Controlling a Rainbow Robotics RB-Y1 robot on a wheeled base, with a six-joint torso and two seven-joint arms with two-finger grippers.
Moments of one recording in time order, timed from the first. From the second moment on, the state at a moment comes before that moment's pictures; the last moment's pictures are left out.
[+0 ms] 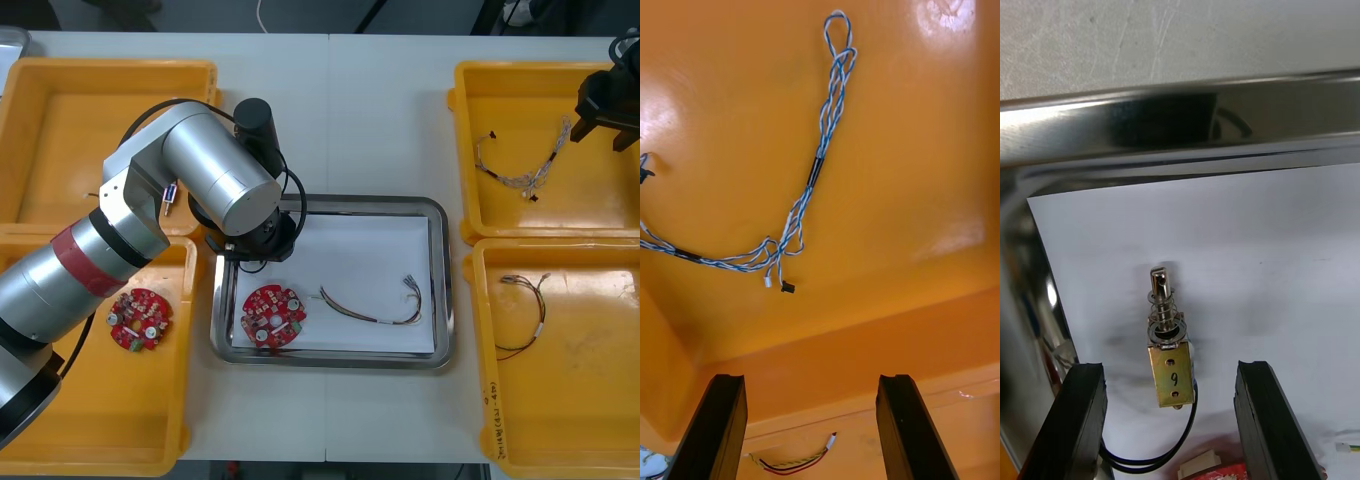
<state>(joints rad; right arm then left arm) -1.05 -0.57 -0.25 -1.10 -0.30 1.92 1.38 -0.78 0.46 -0.63 -1.62 0.58 1.63 -0.80</state>
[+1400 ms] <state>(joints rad) -1.15 -0.52 -0.30 -0.68 -0.21 1.46 1.20 -0.78 0.53 -0.13 -1.75 0.56 1.91 -0.74</state>
